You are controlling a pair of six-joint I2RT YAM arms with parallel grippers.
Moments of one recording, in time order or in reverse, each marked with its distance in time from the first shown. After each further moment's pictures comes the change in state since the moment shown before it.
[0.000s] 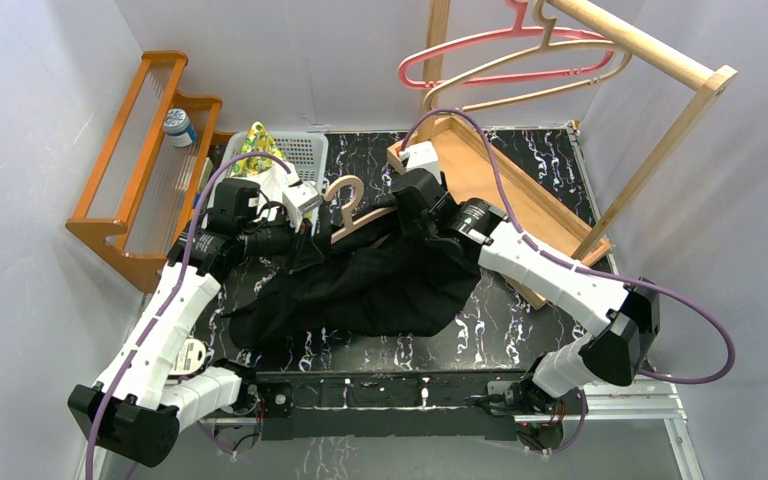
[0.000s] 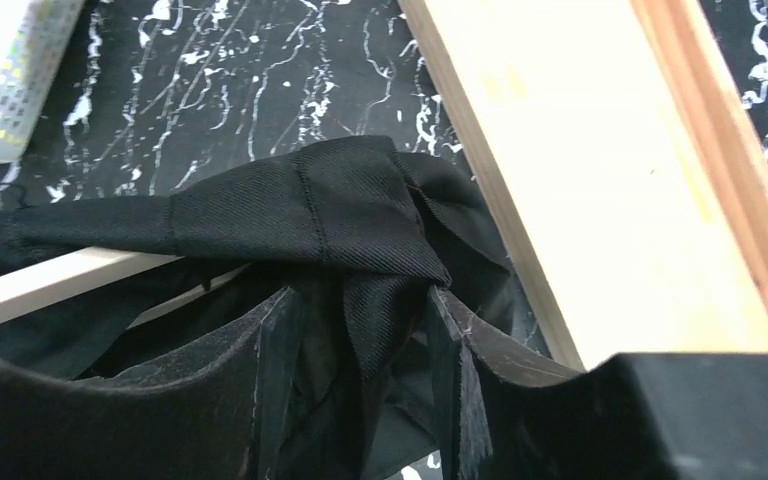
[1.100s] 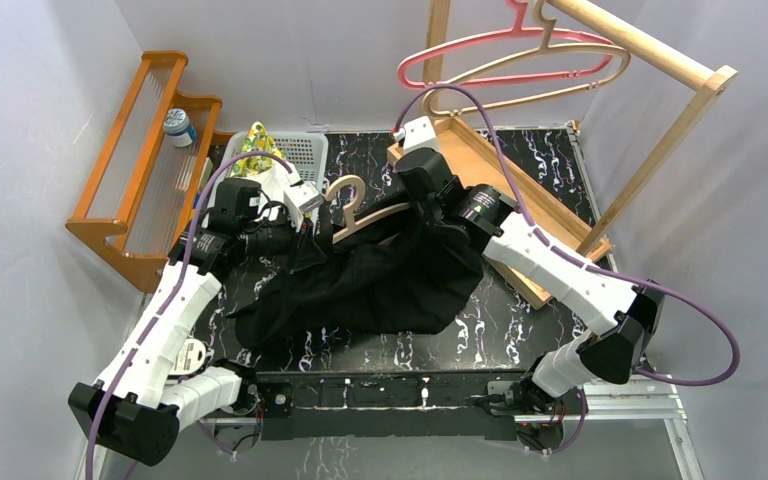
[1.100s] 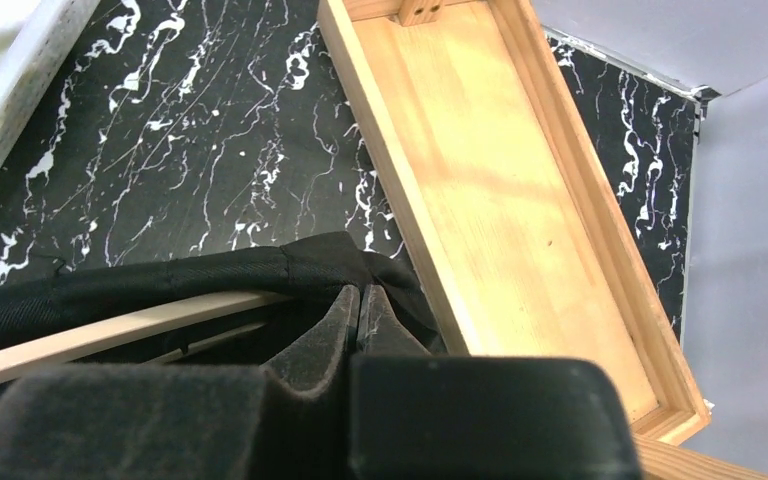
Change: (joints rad) left arm 0.000 0.006 0.000 0.010 0.016 -0.002; right arm -0.018 0.025 0.150 -0.006 0.096 -0.209
